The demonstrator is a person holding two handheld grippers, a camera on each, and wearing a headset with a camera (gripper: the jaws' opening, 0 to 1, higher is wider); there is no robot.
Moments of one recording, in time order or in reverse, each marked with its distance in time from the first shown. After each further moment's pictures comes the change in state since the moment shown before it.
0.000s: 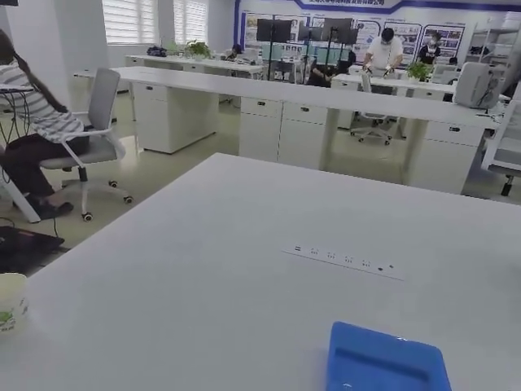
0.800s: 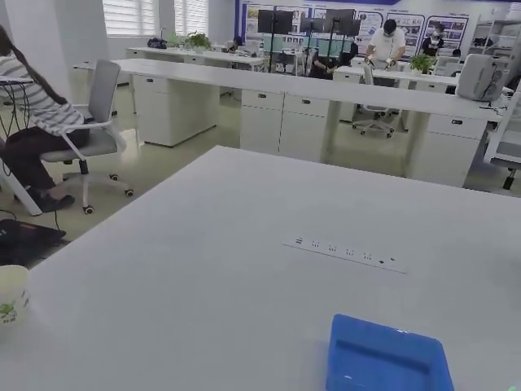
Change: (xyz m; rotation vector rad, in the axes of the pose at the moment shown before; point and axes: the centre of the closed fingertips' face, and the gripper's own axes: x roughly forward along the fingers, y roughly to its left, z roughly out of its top) left arm 0.003 0.002 -0.004 0.008 0.024 0.009; right arm 0.001 -0.006 -0.001 -0.019 -0.010 -0.014
